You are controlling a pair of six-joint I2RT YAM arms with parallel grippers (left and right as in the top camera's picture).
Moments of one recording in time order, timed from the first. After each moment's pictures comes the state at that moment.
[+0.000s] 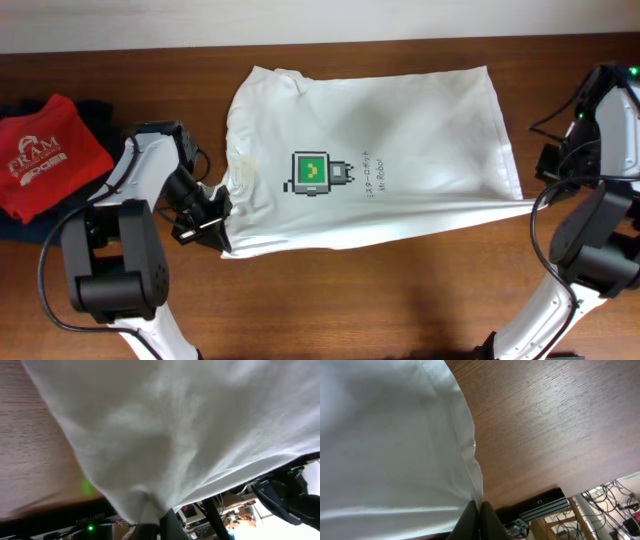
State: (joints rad) left arm 0.03 1.98 1.39 -1.52 0.35 -0.02; right arm -0.41 2.10 1.89 -1.68 0.09 0.19
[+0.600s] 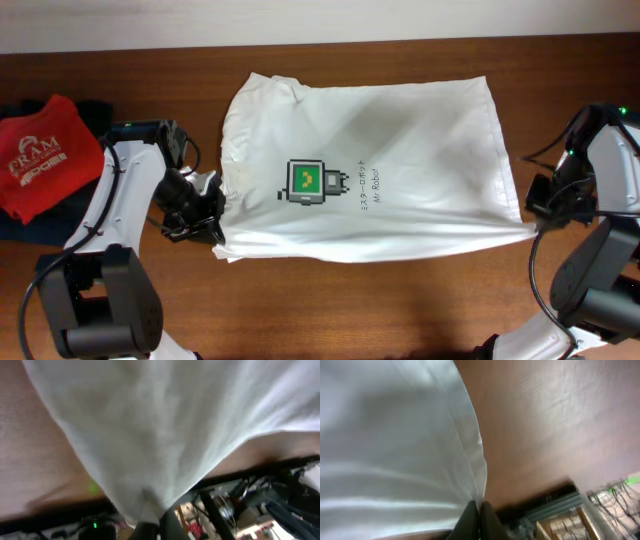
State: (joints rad) left arm 0.03 1.79 1.39 -1.50 0.34 -0.02; right arm -0.41 1.85 1.50 -1.45 0.08 0.19
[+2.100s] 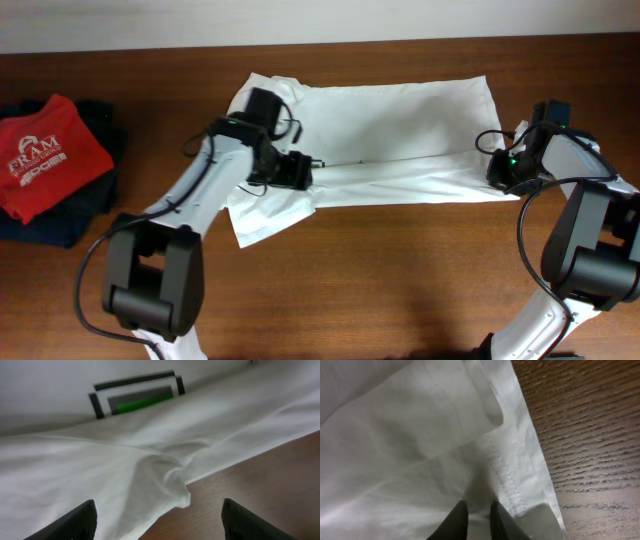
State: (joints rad) left arm -0.34 1.93 1.45 -0.85 0.25 -0.12; right arm -0.32 2.00 1.32 -0.74 -0.12 0.08
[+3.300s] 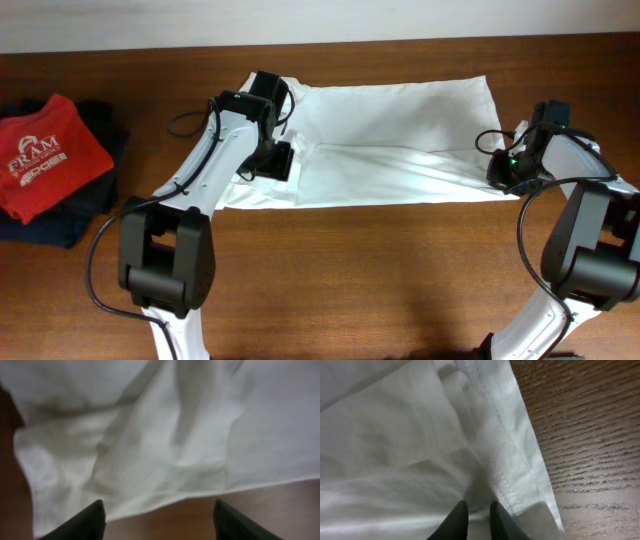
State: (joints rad) left arm -0.33 2.05 1.69 -1.12 -0.05 -0.10; right arm -0.32 2.00 1.32 -0.74 -0.12 0.08
